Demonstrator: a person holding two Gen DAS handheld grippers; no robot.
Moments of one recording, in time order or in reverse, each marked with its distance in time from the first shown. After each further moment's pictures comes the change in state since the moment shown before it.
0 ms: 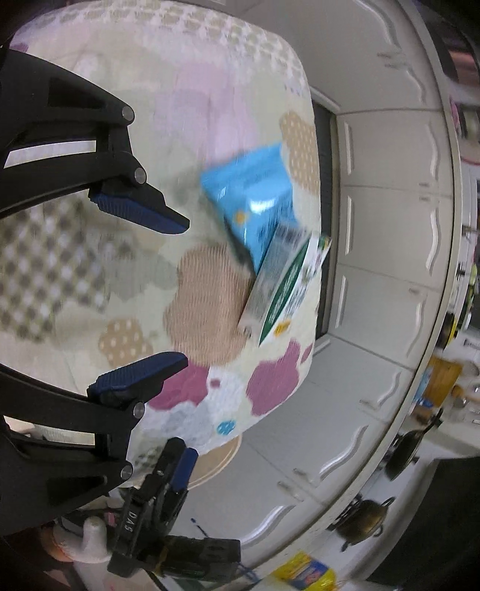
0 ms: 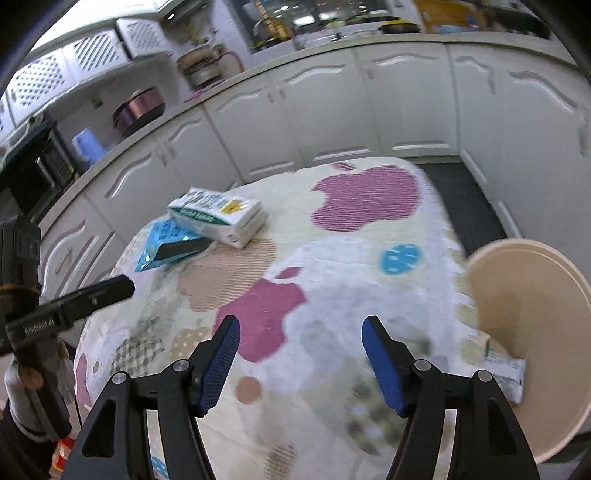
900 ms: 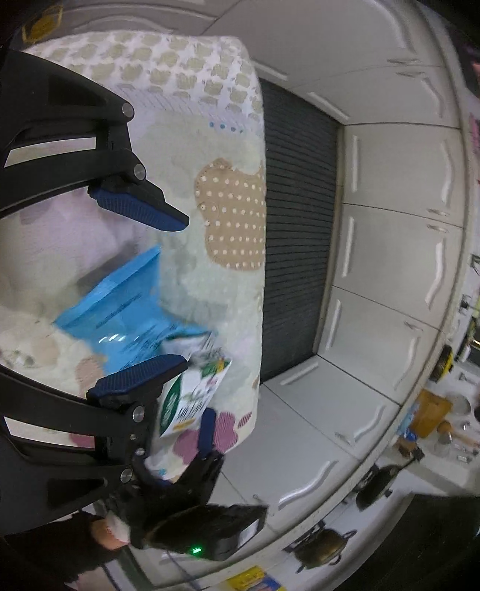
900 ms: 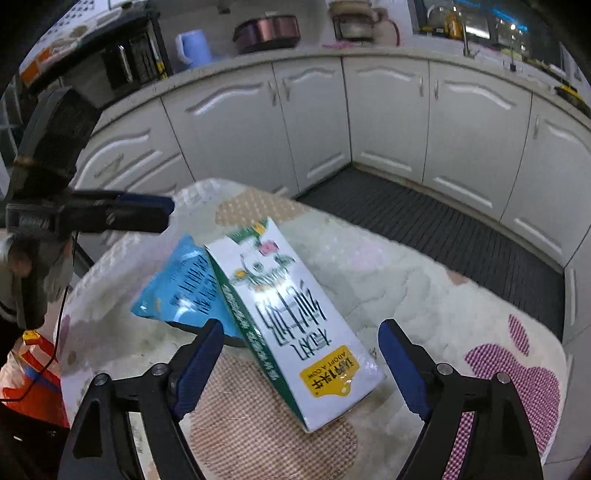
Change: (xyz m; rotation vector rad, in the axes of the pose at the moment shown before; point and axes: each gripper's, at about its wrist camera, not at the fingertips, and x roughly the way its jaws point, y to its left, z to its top) left arm 0.040 0.106 0.101 -0.082 0.049 -0.007; right arm 0.145 0.067 0.113 -0.503 0.149 0.223
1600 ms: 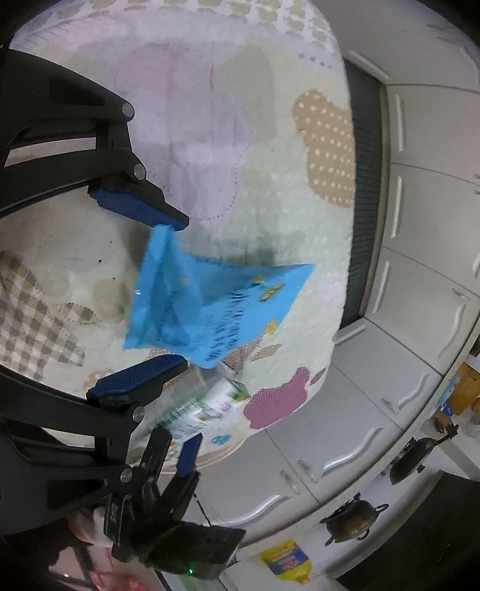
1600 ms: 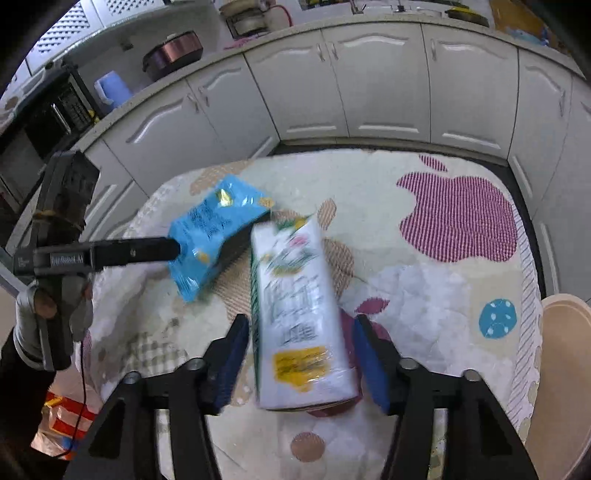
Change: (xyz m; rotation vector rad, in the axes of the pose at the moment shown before) left arm 0.006 -0.028 -0.055 0.021 0.152 -0.151; right arm -0.081 0.032 -0.091 0.378 0.001 -0.134
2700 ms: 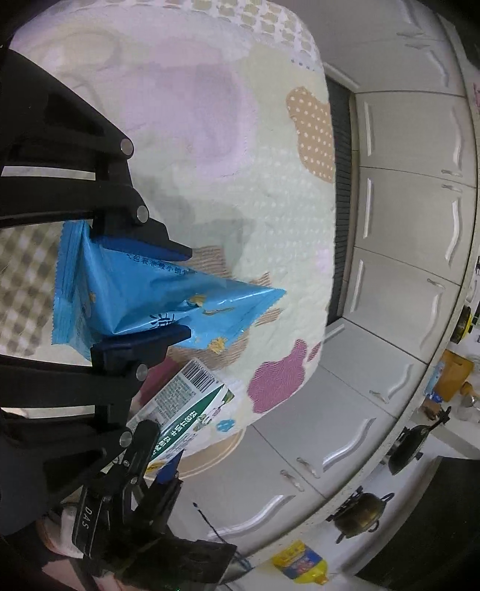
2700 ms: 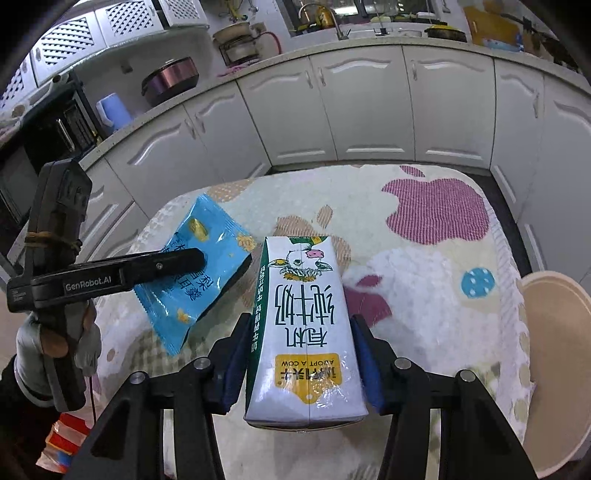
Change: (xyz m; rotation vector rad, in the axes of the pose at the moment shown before) left arm -0.005 -0.054 -0.042 0.056 -0.103 0.070; right arm -0.029 0.015 -0.037 0.028 -0.099 -0.041
